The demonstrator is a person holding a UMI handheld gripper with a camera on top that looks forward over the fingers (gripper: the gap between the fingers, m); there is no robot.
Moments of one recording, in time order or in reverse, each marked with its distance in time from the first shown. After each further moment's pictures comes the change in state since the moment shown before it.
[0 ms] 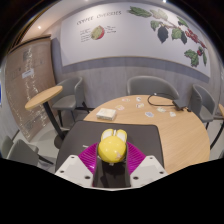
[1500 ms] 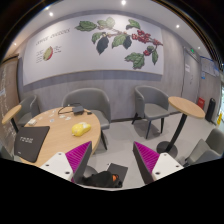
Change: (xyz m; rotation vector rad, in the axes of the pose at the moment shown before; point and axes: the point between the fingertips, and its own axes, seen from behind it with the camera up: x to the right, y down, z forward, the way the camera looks) arm 0.391 0.039 -0.241 0.126 0.404 0.137
